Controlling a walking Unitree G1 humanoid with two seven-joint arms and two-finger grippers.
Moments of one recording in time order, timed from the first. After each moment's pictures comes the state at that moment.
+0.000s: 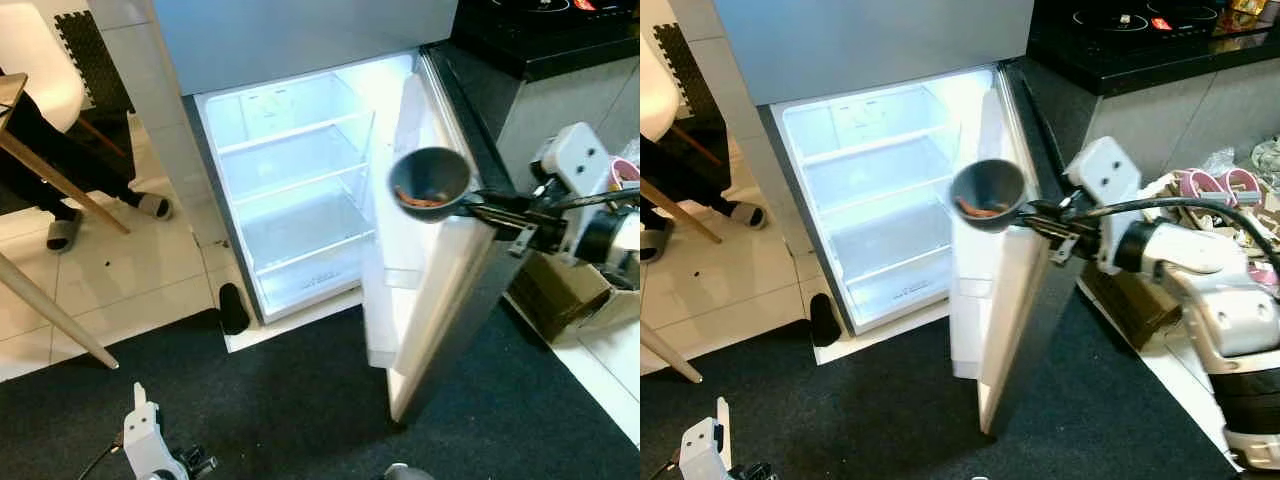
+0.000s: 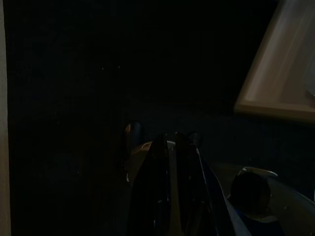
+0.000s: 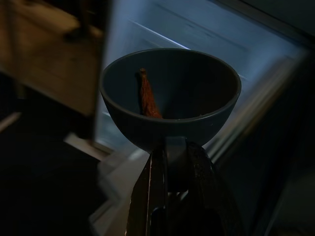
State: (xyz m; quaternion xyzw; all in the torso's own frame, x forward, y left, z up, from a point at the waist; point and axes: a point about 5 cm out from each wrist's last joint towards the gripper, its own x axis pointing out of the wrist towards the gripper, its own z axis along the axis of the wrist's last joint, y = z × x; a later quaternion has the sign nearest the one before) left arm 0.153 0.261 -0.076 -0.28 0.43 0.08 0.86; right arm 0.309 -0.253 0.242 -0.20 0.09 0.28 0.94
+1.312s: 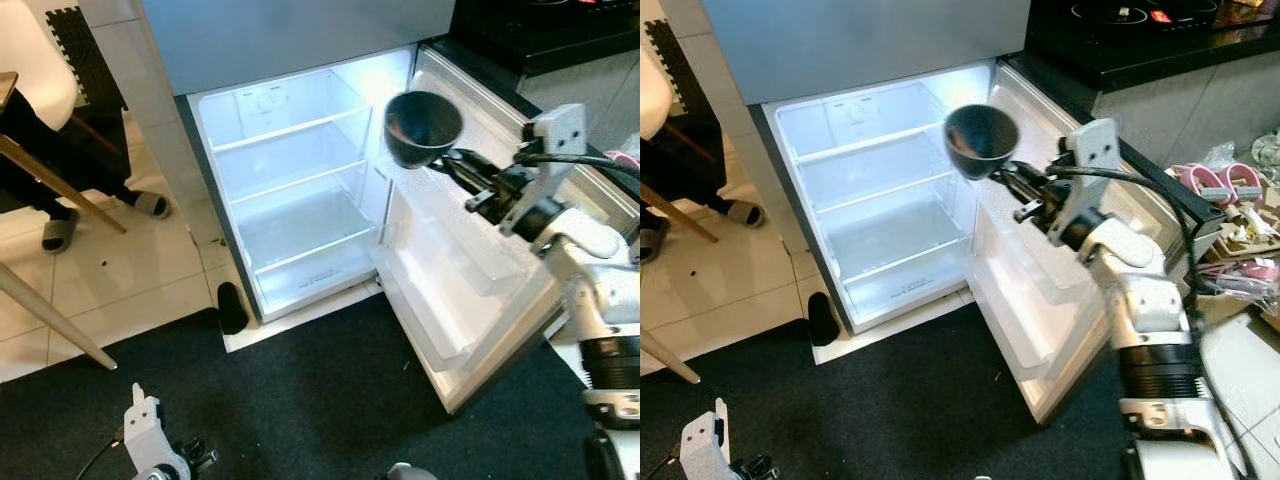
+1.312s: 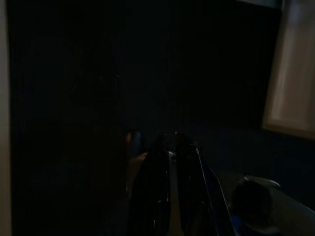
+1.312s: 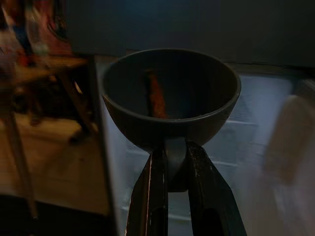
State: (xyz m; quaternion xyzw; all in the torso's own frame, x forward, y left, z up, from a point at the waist) left arm 0.160 0.261 -0.073 -0.26 0.41 0.10 0.87; right arm 0.348 -0.166 0.216 0.02 -0.03 0.30 0.95
